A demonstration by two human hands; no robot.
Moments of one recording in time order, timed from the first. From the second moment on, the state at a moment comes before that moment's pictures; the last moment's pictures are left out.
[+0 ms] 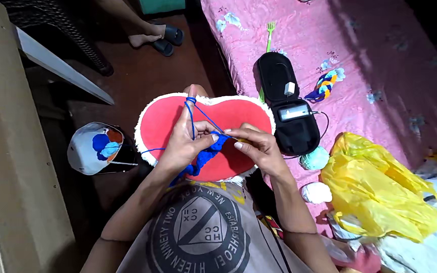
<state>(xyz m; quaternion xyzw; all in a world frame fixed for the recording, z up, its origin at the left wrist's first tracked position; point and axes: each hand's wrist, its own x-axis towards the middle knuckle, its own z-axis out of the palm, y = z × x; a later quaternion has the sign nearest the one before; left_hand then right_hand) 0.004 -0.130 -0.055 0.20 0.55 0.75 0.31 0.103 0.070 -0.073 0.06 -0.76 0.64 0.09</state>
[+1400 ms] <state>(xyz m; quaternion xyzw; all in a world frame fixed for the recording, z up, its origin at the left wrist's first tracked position) 0.021 -0.126 -0.059 0.21 0.60 0.75 0.15 0.097 0.025 -0.075 -0.01 -0.81 0.54 0.23</state>
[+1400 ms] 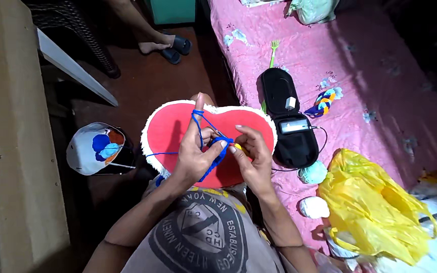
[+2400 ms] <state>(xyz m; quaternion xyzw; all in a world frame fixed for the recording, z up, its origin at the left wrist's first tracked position) 0.018 -0.124 -0.057 0.24 0.59 0.76 0.09 0.099 0.039 -0.061 -0.01 -0.78 0.61 0.16</state>
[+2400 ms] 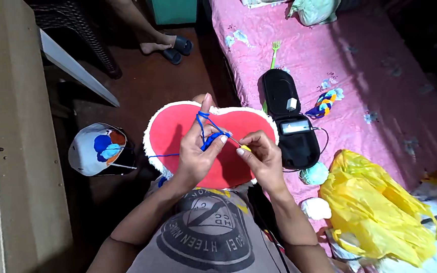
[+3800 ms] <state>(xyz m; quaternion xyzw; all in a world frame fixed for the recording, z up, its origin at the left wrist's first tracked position) 0.003 -0.140 -0.058 0.29 0.63 0.71 0.07 0.099 0.047 -0.068 0.02 -0.80 0.57 0.18</state>
